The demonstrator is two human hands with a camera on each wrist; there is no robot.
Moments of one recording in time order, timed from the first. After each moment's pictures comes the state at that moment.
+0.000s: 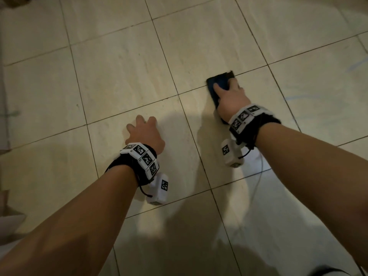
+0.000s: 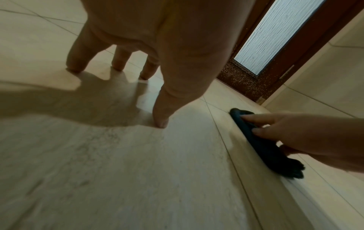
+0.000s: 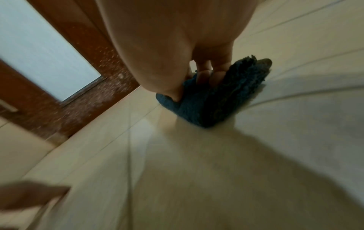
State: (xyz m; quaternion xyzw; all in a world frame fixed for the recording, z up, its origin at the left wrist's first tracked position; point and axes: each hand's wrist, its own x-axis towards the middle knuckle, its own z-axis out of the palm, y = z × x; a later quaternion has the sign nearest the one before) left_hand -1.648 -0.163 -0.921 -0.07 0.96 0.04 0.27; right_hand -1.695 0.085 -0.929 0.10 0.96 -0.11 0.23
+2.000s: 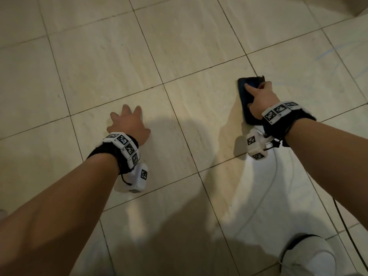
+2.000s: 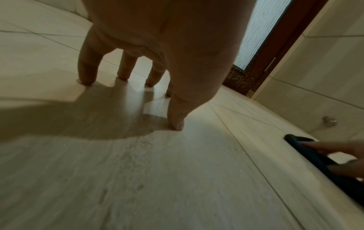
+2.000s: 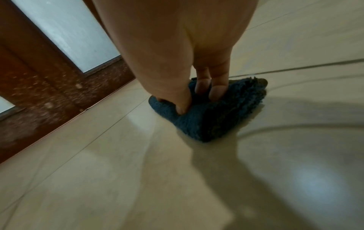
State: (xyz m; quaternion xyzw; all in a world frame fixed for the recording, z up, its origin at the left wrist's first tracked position) left_hand -1.640 -0.179 -0.921 -0.01 0.96 0.00 0.27; right_hand -1.629 0.202 -0.933 0.20 0.95 -0.11 0.21
